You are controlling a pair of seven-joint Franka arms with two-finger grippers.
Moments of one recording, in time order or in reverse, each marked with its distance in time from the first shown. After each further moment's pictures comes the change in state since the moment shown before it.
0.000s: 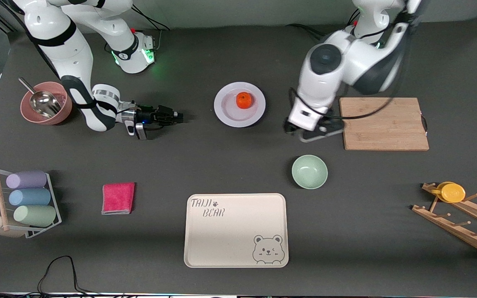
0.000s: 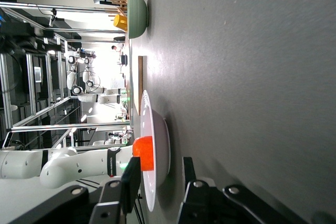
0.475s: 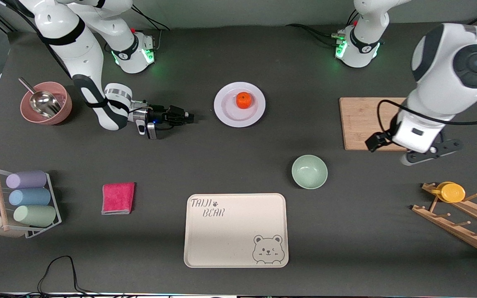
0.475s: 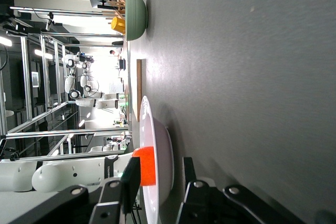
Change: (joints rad) left arm 0.284 -0.016 0.005 0.177 -0.038 -0.139 0.294; right arm 0.001 -0.001 0.120 0.012 0.124 0.076 0.000
